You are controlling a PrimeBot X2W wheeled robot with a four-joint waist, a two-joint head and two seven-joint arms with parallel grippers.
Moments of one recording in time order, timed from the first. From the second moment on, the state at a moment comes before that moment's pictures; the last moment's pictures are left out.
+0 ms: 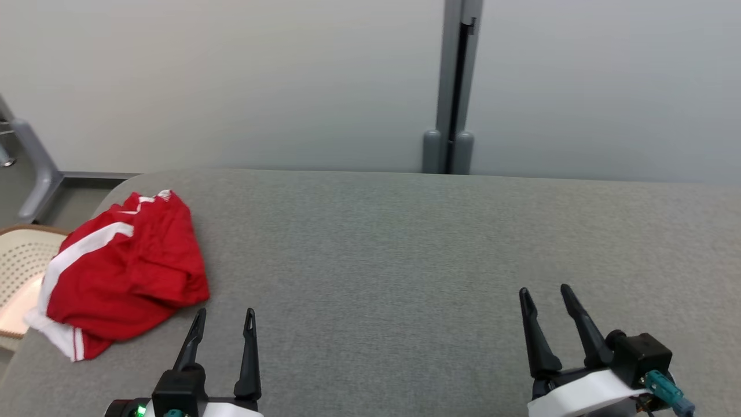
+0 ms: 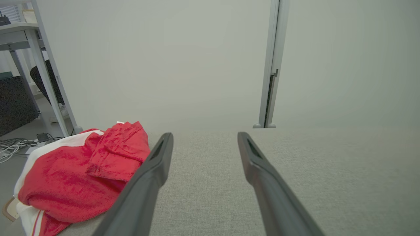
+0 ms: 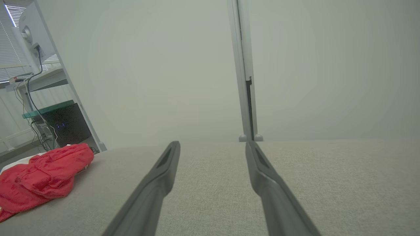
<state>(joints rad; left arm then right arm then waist) 0.06 0.05 -0.16 0.17 -0.12 0.12 -0.26 -0.07 -0.05 0.19 0.33 0.27 0.13 -0.26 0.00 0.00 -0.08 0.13</state>
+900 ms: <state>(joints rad) 0.11 0.05 -0.06 0.15 -0.11 0.11 -0.26 -0.08 -0.05 0.33 0.38 0.33 0.13 -0.26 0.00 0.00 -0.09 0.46</state>
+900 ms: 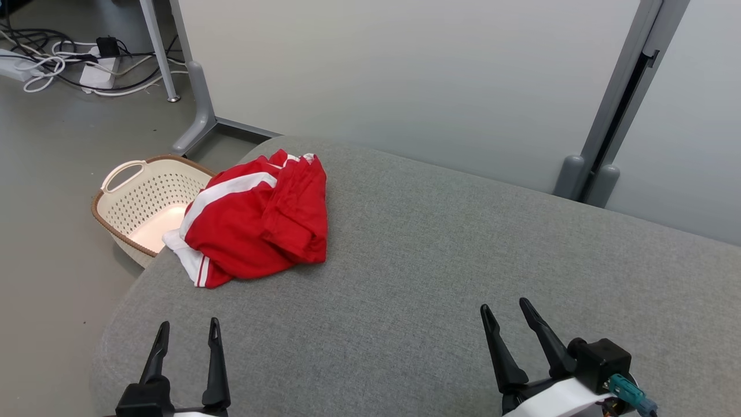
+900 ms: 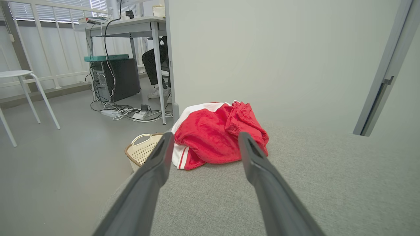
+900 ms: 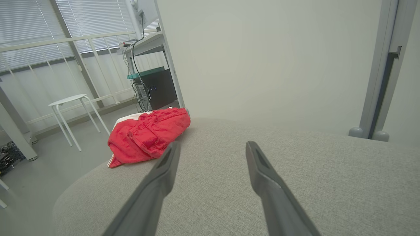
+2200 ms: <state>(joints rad) -0.63 0.42 -0.04 0.75 -0.17 -0.12 0.15 -0.17 -0.05 0.08 0.22 0.09 0.13 -0.21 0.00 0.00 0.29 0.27</state>
